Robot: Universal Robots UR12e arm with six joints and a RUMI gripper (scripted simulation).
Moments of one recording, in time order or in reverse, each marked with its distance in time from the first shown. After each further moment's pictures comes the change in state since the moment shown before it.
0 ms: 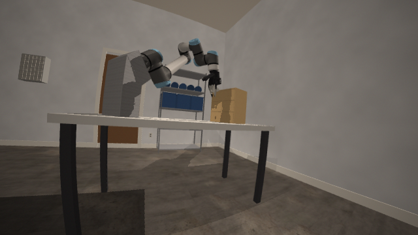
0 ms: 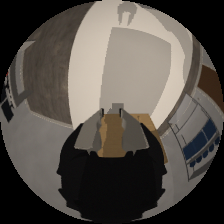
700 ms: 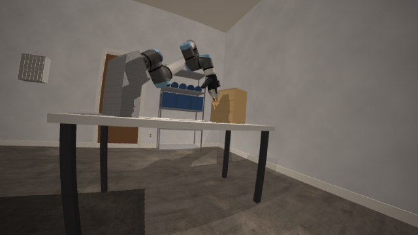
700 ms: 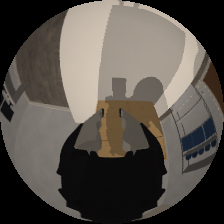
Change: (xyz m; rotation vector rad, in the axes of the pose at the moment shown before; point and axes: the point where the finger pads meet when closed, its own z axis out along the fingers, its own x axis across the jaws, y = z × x) arm 0.001 0.020 0.034 -0.282 -0.015 0.006
